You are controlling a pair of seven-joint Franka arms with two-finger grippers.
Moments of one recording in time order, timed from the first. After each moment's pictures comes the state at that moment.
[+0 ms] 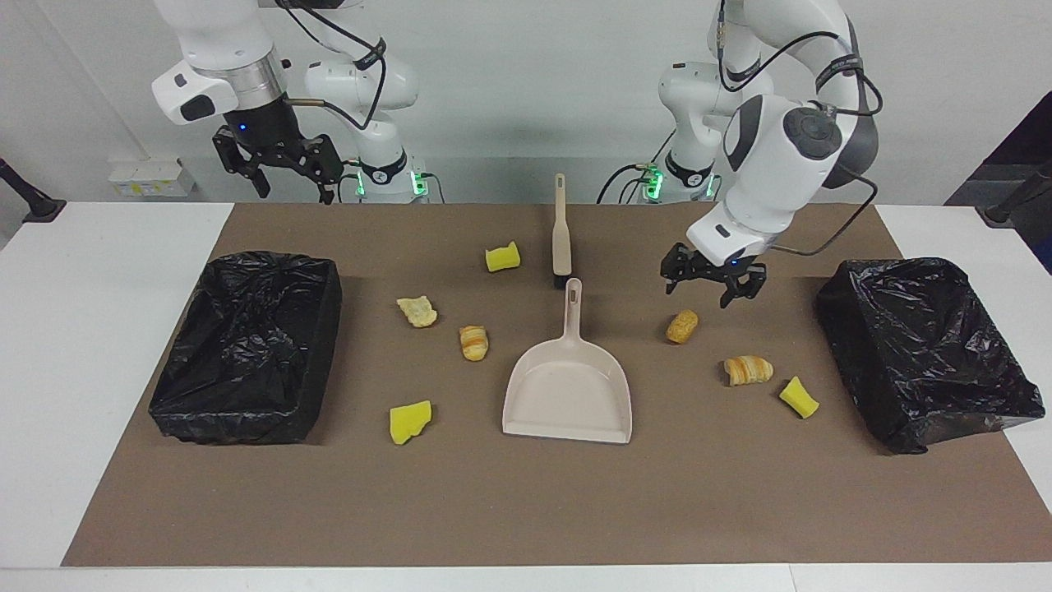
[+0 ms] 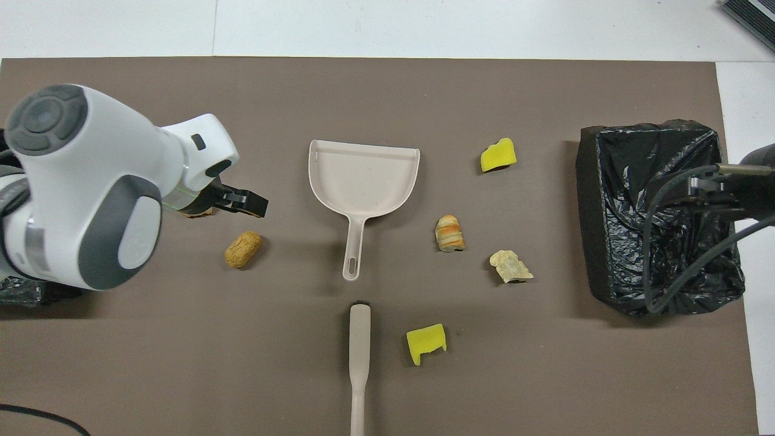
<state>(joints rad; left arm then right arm) -0.28 0.13 -0.06 -1.81 -0.11 1.96 -0.01 0.01 -0.02 0.08 -1.49 -0.02 1.48 0.22</state>
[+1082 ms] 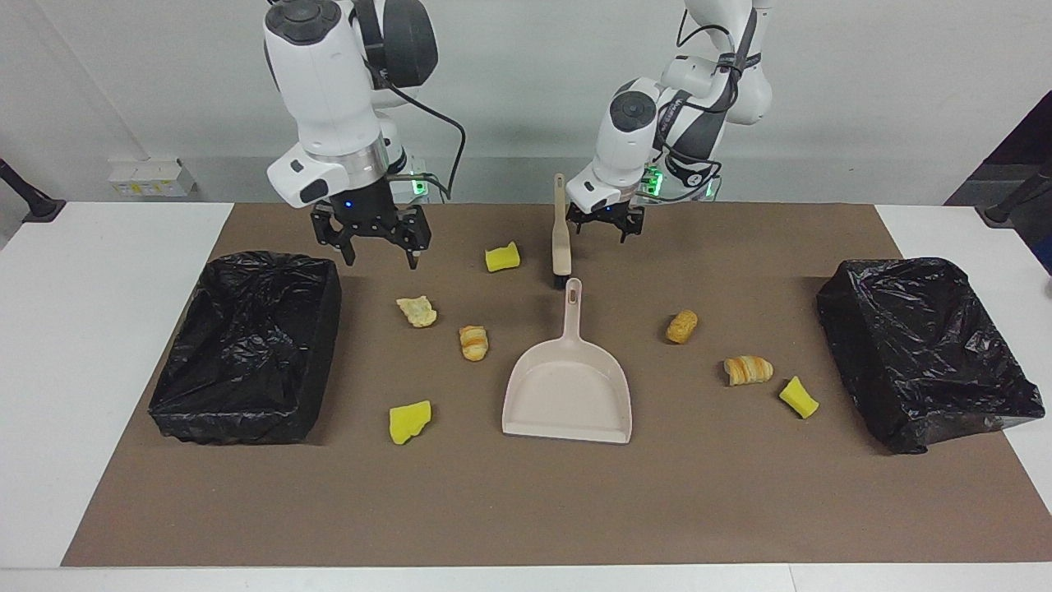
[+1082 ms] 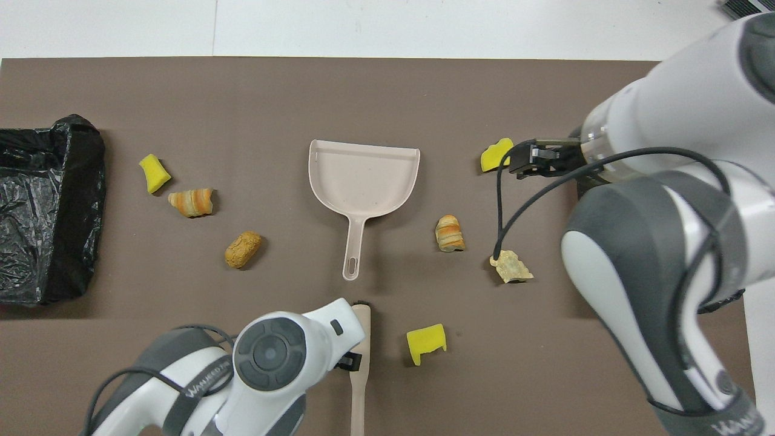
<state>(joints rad) -0.72 -0.19 -0.06 -2.39 -0.12 2.11 -0.42 0.22 0.18 0.08 -1.48 -0.03 1.72 0.41</state>
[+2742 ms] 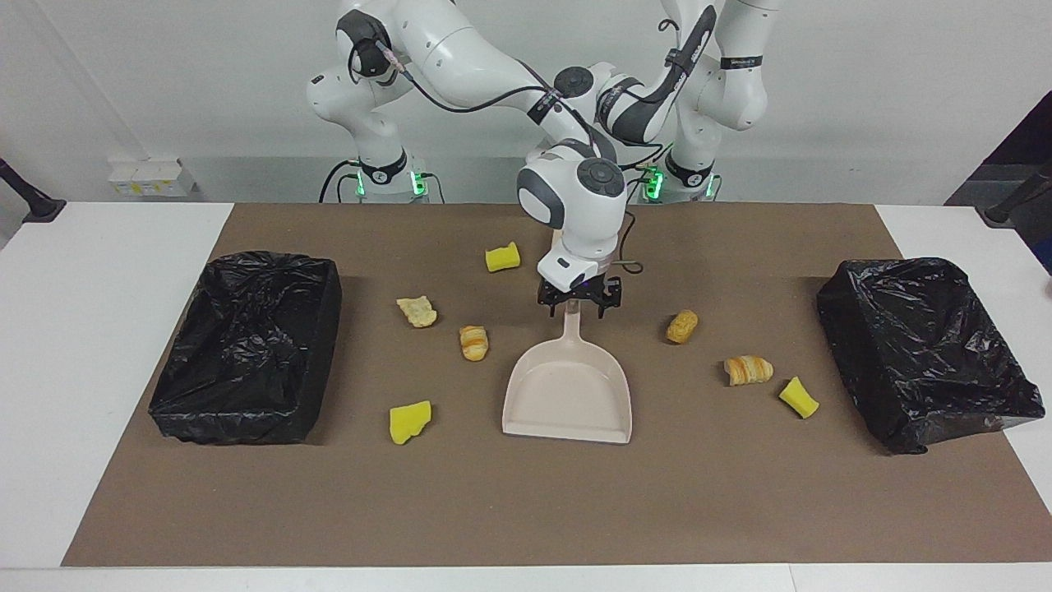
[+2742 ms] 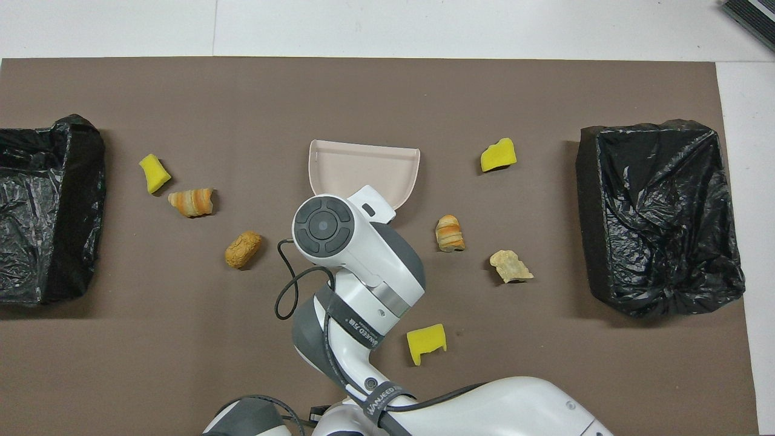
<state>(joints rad) -0.99 -0.21 -0.05 -2.54 -0.12 2.21 -0.75 0.65 0.53 0.09 -1.55 -0.09 2.07 0.83</state>
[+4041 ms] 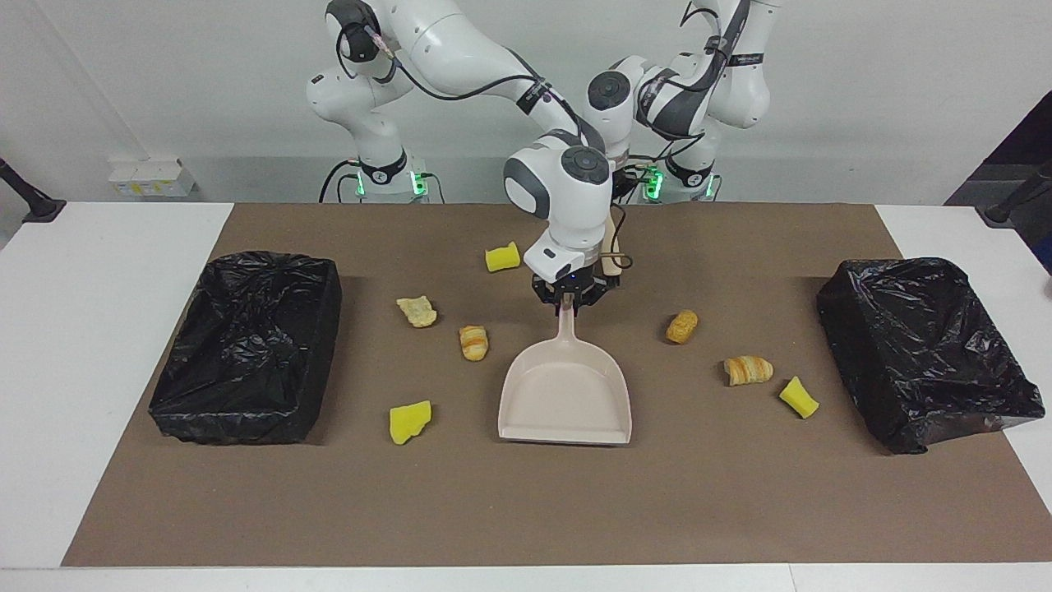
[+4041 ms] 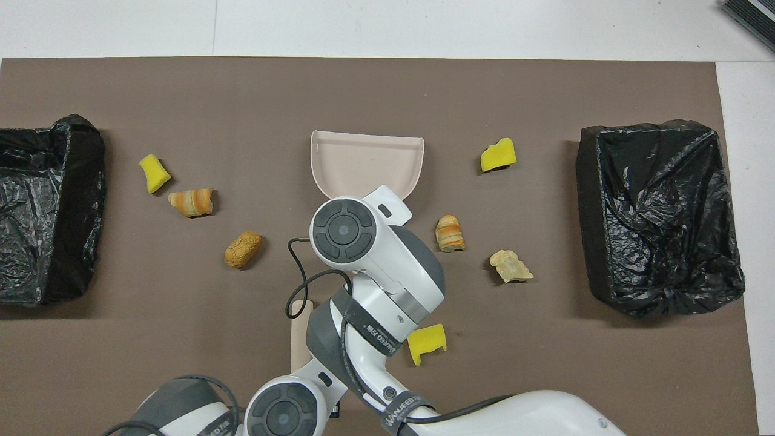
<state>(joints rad) -0.80 -0.34 -0.03 -2.54 -0.08 1.95 -0.72 0.62 0.45 0.08 -1.60 -0.09 2.10 0.82</state>
